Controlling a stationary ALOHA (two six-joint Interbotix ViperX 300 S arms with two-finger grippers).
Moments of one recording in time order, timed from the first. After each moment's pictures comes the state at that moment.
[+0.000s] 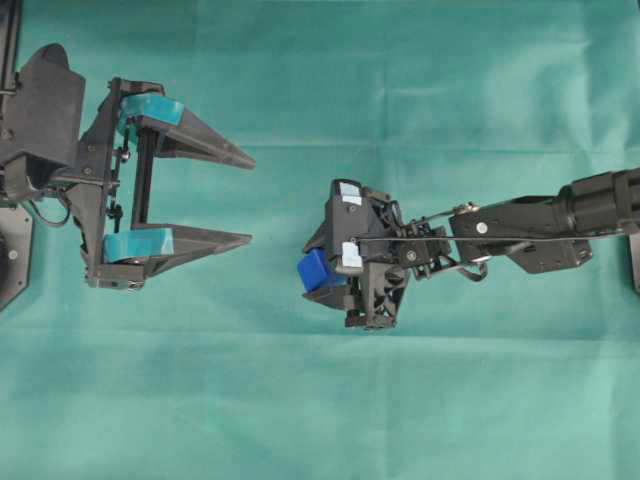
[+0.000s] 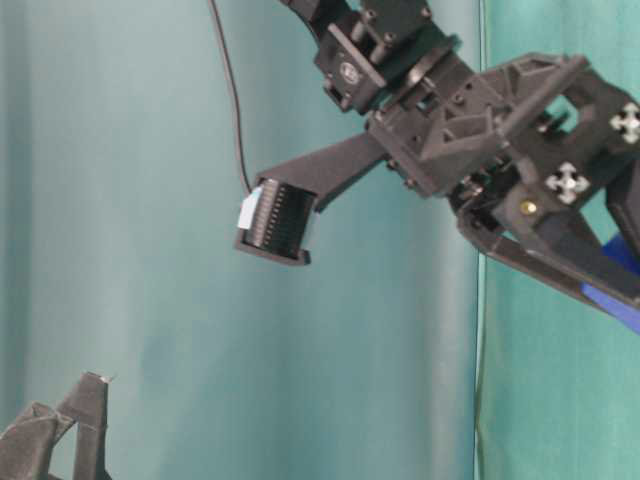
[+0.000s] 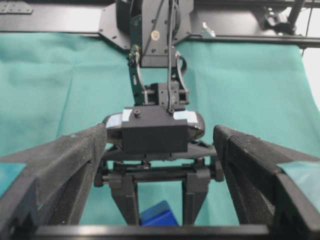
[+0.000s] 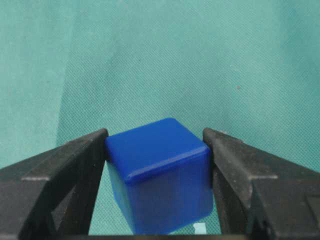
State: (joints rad) left arm -0.03 -0.55 0.69 0.00 0.07 -0.03; right arm 0.02 0.24 0.56 -0.36 -0.15 0.60
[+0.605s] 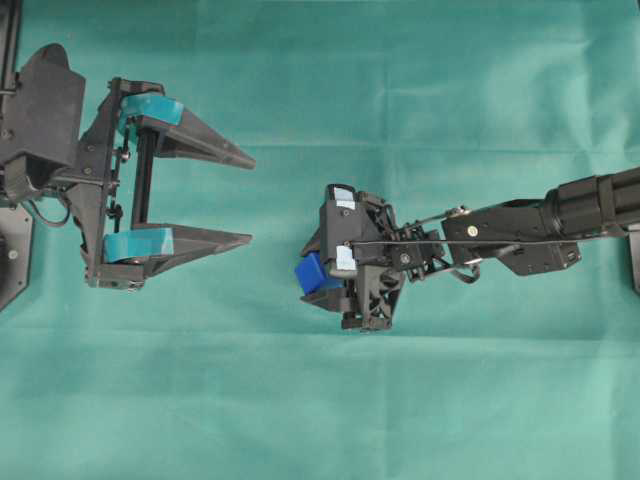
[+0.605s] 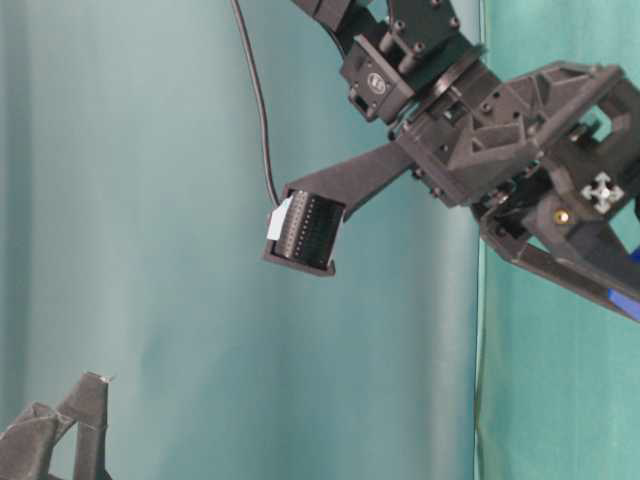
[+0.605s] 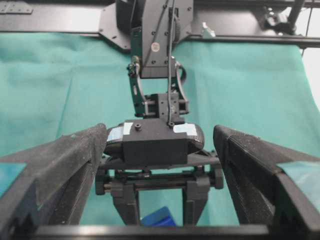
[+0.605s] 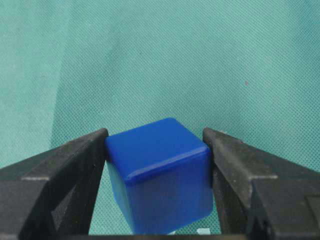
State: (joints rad) left arm -0.03 -0.55 0.69 0.00 0.07 -0.03; right arm 0.02 0.28 0.55 -0.36 -0.17 0.60
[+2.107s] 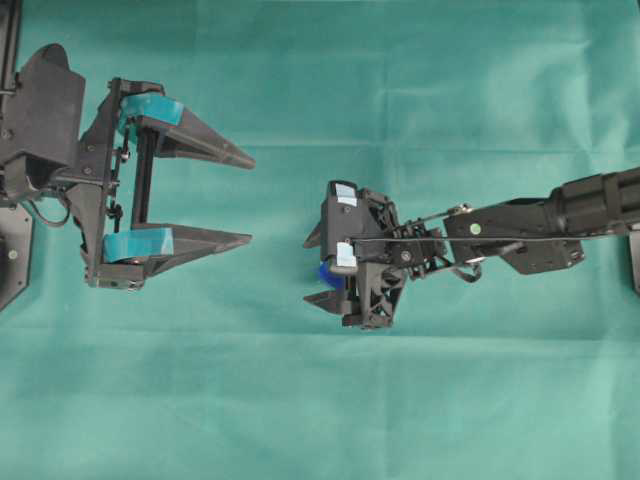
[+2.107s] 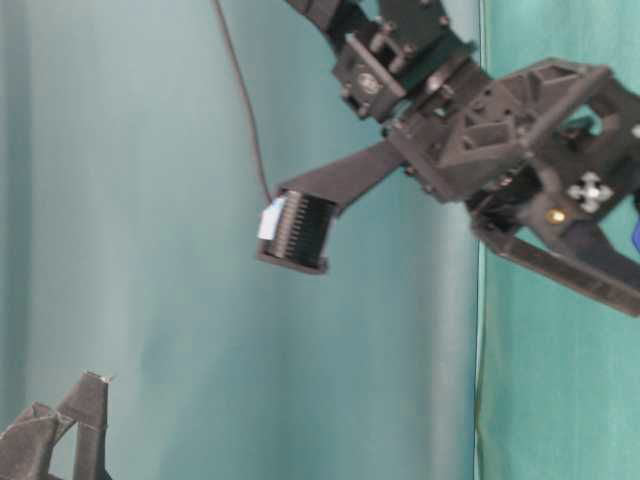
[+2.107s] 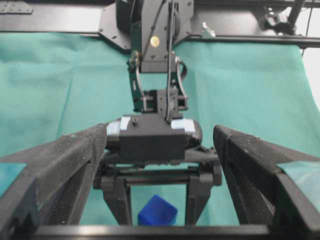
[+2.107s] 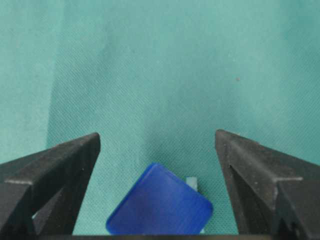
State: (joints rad) left arm -0.03 -0.55 0.69 0.00 0.07 -0.03; right arm 0.02 0.24 0.55 -0.33 -0.11 0.59
